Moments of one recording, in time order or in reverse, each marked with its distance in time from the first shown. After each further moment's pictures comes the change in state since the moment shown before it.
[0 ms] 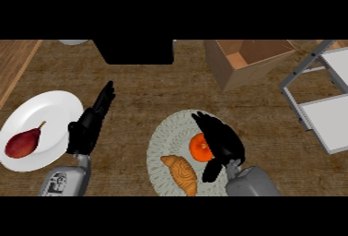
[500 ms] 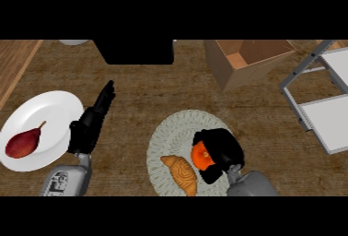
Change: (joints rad) left arm -0.007 -0.009 0.008 0.008 -0.017 0.001 0.000; right arm 0.027 -0.032 0.046 0.030 0.080 -0.031 -0.100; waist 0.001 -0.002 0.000
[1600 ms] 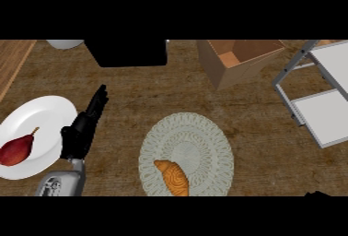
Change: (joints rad) left arm 0.045 0.012 0.027 -0.015 0.006 -0.003 -0.019; right arm 0.804 -0.372 -0.386 -0.730 -0.488 -0.148 -0.457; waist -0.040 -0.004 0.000
